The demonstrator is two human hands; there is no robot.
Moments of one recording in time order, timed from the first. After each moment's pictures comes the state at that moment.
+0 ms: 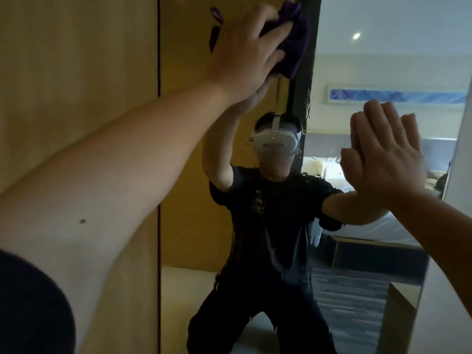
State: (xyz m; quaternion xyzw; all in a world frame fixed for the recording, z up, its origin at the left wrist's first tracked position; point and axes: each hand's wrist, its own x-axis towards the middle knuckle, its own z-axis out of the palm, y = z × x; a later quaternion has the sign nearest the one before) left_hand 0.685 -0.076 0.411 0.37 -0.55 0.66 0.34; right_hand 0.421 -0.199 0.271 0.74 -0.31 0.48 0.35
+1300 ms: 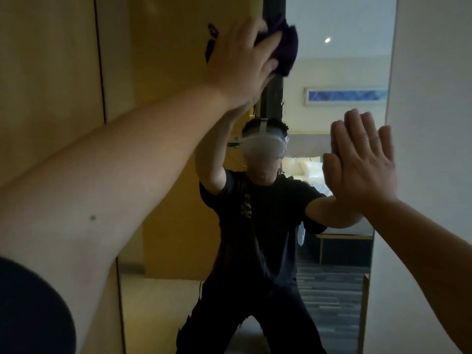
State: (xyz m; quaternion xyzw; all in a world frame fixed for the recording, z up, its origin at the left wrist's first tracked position) left_hand 0.593 -0.119 0.413 0.42 -0.57 0.63 0.32; right_hand 0.365 -0.228 0.250 0.71 -0.35 0.52 0.33
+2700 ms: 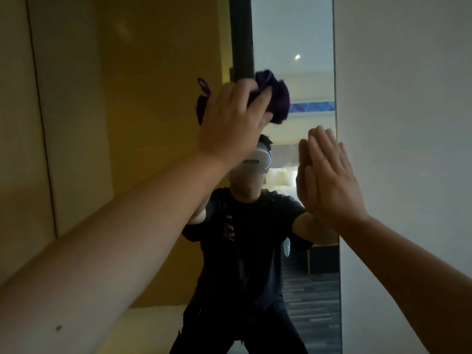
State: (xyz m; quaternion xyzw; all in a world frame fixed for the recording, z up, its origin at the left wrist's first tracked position) left_hand 0.536 -0.162 0.351 0.36 -0.55 0.66 0.36; right_hand 0.350 -0.246 0.238 0.71 -0.20 0.63 0.26
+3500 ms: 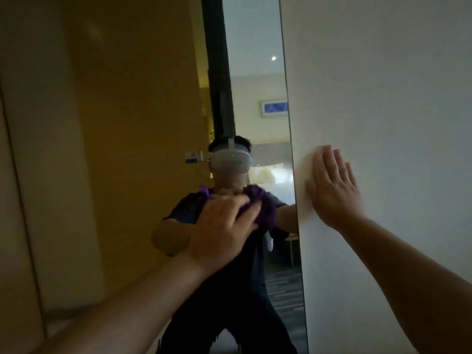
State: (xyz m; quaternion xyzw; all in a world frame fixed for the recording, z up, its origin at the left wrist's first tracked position) left_hand 0.510 -0.150 0.180 0.35 -0.67 0.55 0.34; right_hand 0.264 -0.283 0.200 0.74 -0.45 0.45 0.22
